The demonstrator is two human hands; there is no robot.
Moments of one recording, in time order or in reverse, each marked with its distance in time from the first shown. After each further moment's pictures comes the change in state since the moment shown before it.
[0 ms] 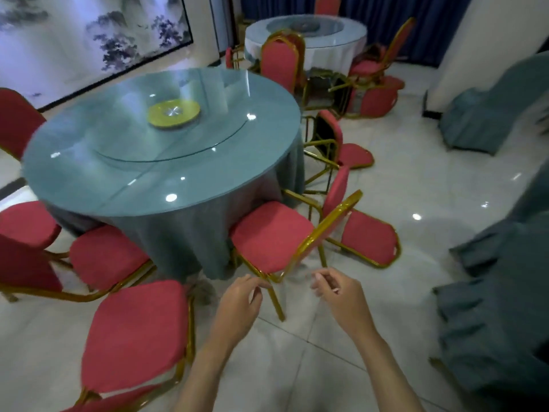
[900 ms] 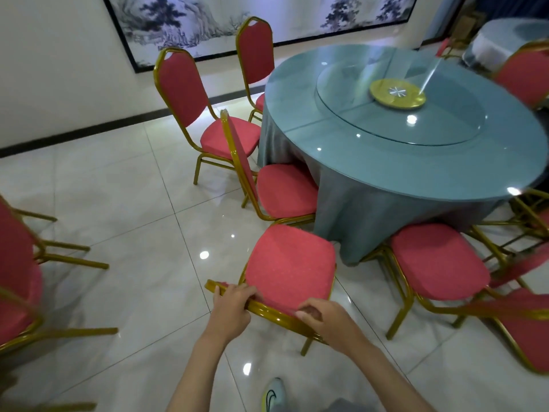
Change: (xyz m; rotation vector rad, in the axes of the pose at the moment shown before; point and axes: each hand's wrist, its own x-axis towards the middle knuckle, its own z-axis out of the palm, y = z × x) left_hand -0.352 -0.330 -0.283 0.185 0.061 -0.684; right_hand -0.157 -0.136 0.482 -0.499 -0.934 -0.424
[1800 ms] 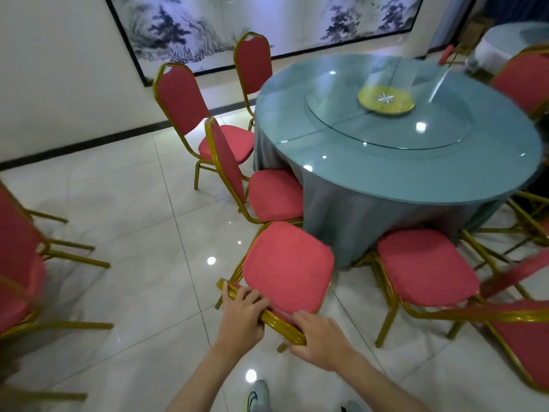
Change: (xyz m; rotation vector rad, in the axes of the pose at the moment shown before) left_hand -0.020 0.116 0.077 0.282 0.249 0.186; right_hand -0.059 0.085 -0.030 -0.341 0.055 -0.293
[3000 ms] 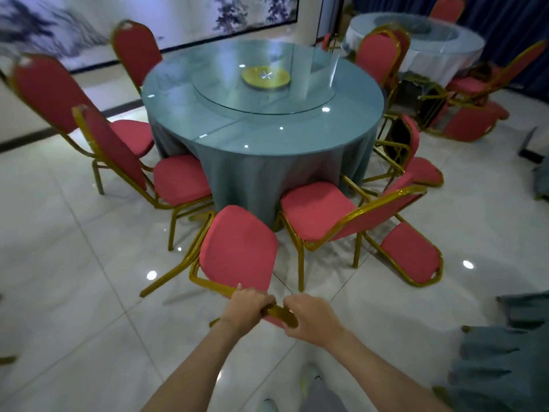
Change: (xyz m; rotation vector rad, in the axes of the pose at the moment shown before) left_hand -0.062 0.288 0.097 0.124 -0.427 0.360; right_hand -0.300 0.106 -0.018 -0.168 0.106 0.237
